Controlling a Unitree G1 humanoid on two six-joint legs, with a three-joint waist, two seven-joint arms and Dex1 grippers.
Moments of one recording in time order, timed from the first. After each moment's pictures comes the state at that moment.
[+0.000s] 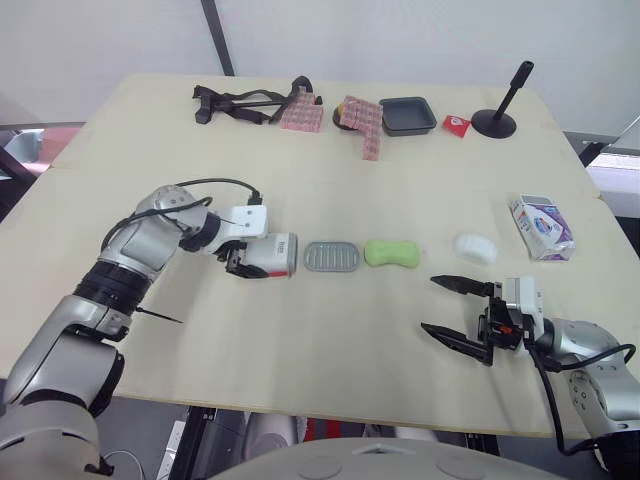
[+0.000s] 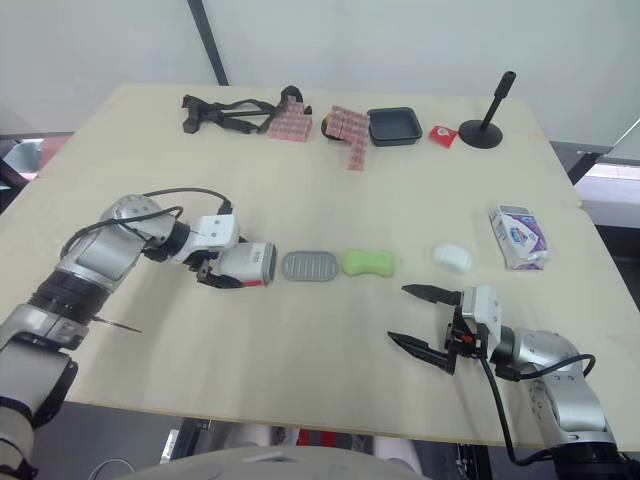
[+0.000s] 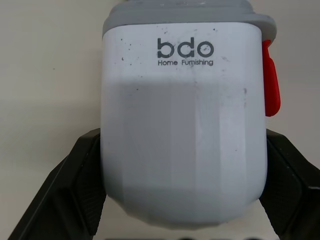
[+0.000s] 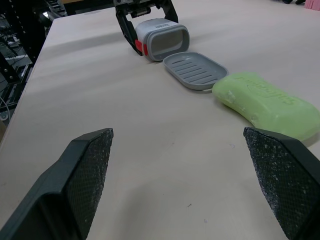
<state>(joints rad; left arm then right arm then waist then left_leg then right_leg) -0.69 0.71 -0.40 0.30 0.04 0.14 -1.36 0.16 -0.56 -0.09 -0.06 0.53 -0.08 1.22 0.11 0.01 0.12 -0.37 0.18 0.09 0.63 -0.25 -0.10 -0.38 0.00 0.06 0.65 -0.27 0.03</state>
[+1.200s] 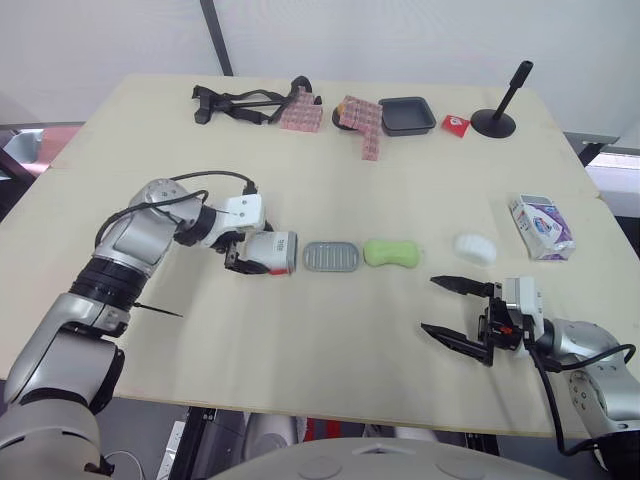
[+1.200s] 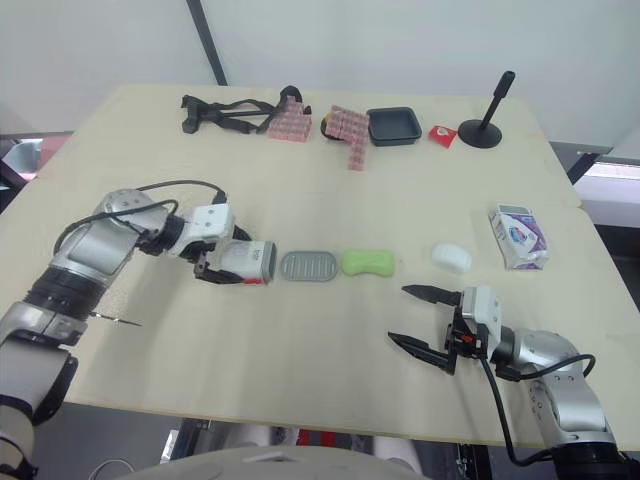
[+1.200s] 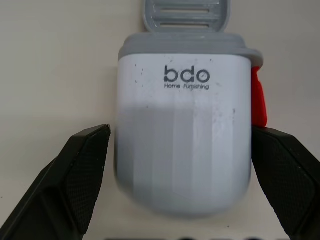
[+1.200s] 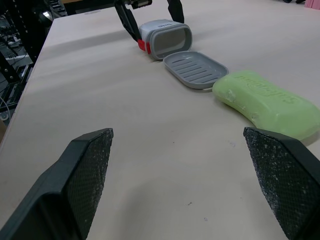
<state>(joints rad) -0.70 0.71 -0.32 0.30 -0.04 0.18 -1.41 0.16 -0.56 -0.09 -0.06 0.53 -0.08 1.22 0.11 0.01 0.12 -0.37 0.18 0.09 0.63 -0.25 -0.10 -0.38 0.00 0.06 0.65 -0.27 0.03</state>
